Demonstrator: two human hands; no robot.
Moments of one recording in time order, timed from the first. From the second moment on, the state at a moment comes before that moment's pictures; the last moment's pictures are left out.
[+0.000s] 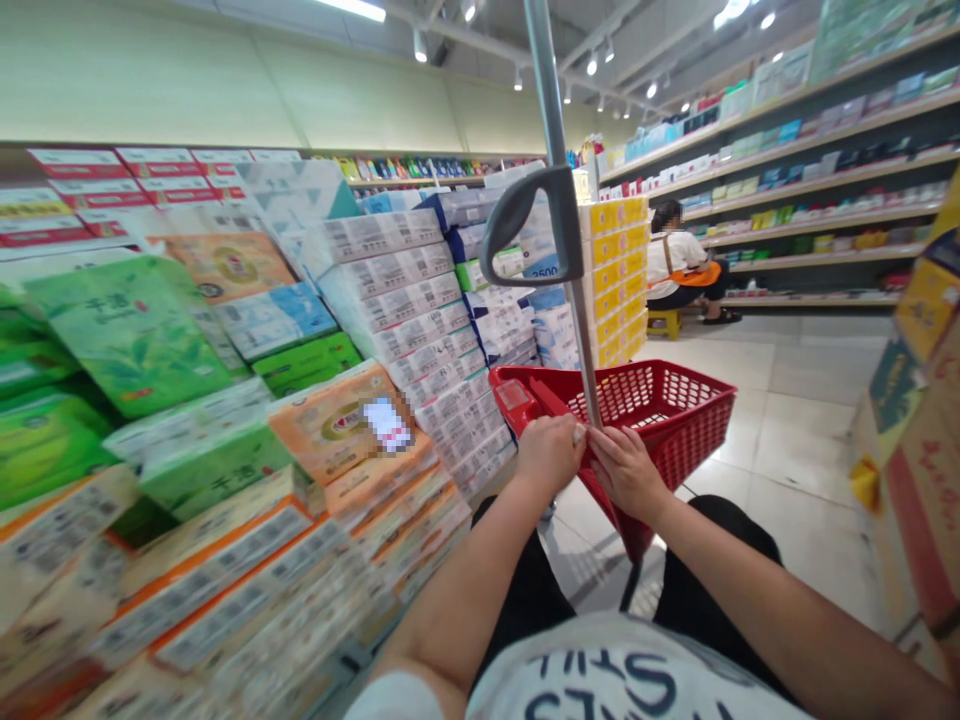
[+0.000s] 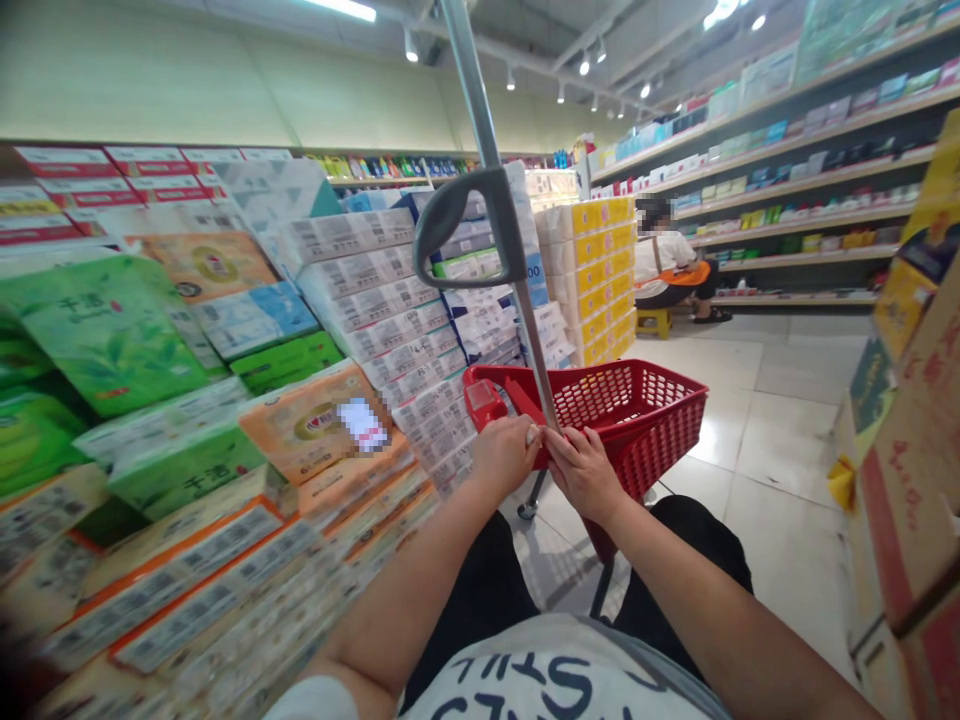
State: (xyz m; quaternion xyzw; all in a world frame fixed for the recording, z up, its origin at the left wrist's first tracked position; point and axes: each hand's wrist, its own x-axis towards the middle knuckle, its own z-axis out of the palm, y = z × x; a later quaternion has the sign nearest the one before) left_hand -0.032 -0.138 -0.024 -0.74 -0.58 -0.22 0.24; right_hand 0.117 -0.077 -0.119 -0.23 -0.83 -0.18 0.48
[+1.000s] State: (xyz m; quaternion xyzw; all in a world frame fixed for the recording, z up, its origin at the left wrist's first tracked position) left_hand -0.055 -0.147 -0.072 -0.78 -0.41 -0.30 0.37; right_hand 0.121 -0.077 -0.120 -0.23 -0.83 -0.17 0.48
